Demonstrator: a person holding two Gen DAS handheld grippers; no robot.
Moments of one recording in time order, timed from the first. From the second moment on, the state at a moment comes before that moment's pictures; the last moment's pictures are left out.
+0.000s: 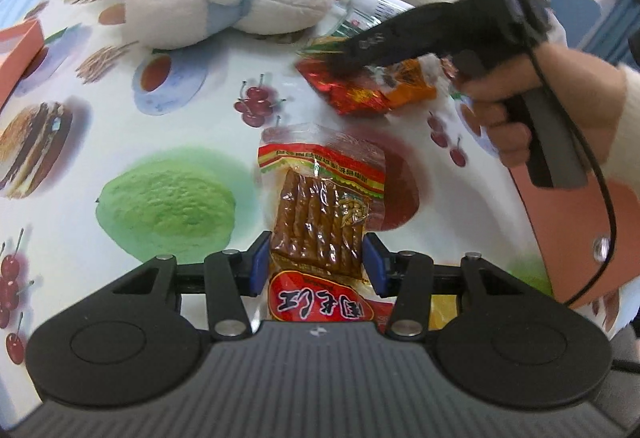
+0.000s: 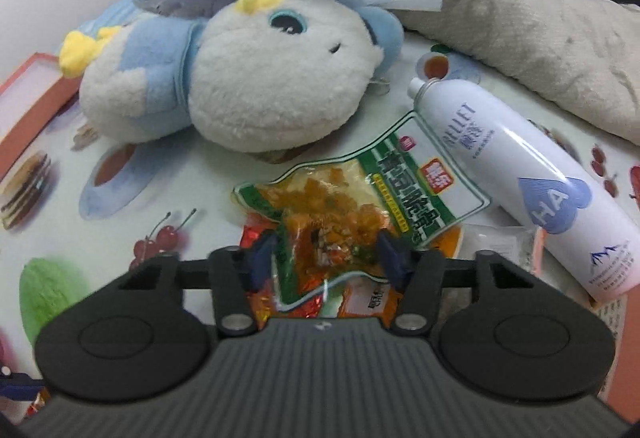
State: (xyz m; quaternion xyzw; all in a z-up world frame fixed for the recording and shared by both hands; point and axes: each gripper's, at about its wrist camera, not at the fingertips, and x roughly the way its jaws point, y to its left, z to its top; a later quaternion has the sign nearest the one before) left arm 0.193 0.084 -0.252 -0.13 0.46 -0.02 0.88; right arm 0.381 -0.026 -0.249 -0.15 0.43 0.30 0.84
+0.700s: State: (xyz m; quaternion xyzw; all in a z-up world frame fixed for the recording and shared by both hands) left arm 0.173 0.089 -0.210 -0.16 0.43 0.01 0.89; right arm 0.305 -0.064 -0.170 -0.09 0.37 0.29 0.88
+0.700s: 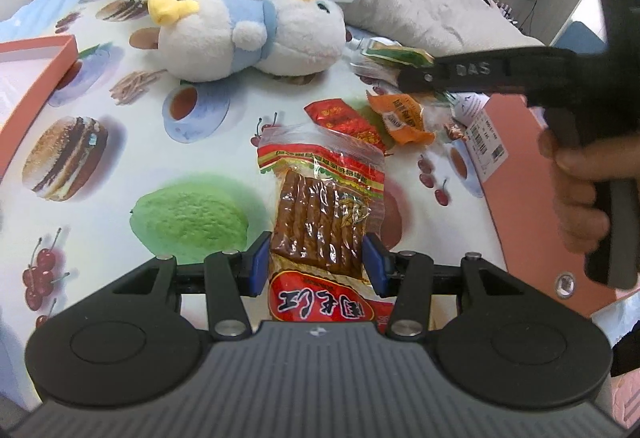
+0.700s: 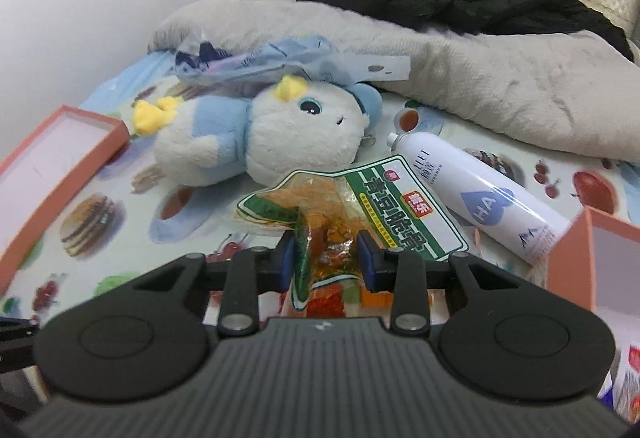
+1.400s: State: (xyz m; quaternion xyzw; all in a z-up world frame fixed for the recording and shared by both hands) left arm 0.126 0.074 -0.168 -0.17 0.40 0.01 0.90; right arm 0.185 -0.131 -0.130 -0.02 0.36 0.25 0.90
